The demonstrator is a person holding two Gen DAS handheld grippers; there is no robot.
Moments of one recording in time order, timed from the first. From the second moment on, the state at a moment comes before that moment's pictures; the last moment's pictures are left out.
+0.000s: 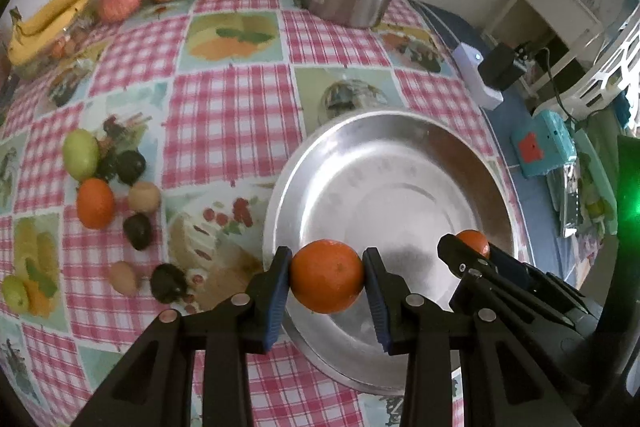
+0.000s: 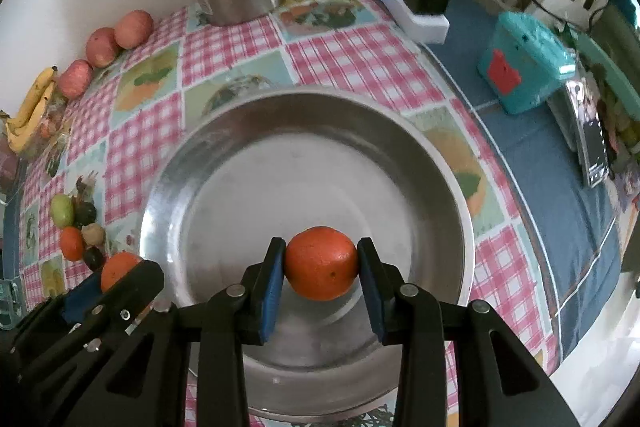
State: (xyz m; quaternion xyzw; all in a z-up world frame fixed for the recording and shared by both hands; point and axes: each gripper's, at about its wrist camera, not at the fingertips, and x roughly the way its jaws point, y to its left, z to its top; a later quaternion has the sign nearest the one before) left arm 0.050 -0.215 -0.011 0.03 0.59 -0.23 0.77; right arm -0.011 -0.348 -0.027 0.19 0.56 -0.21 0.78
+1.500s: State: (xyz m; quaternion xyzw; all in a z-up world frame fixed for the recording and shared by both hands) left arm 0.068 -0.145 -0.002 0.01 0.58 -0.09 0.81; right arm -0.008 -0.336 -0.013 0.16 0.55 -0.17 0.80
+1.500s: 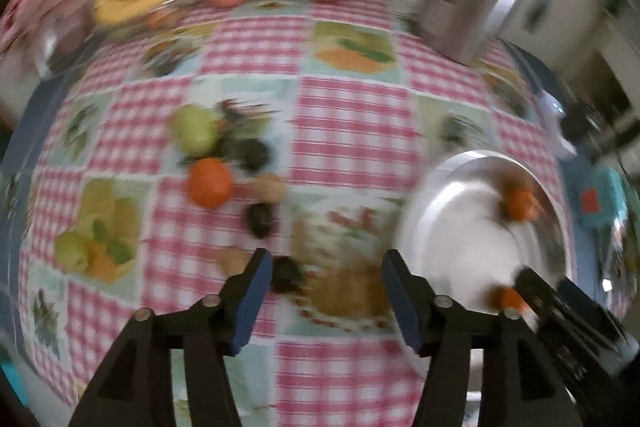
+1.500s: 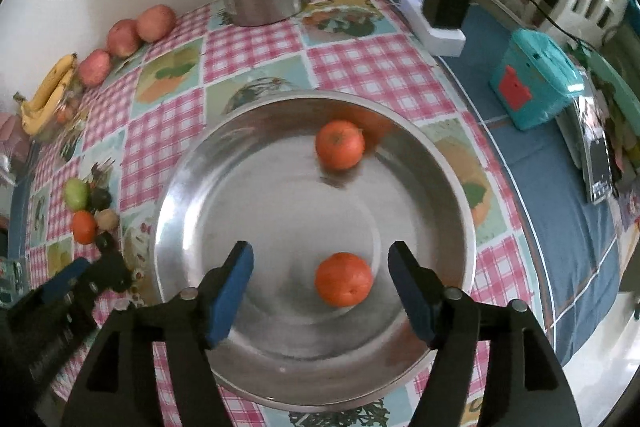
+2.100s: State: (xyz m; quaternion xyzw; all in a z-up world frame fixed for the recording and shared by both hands) left arm 0.076 -0.066 -0.014 -0.04 0.56 0.06 0.82; right arm 0.002 -0.306 -0.008 0.11 0.54 -0.14 0.82
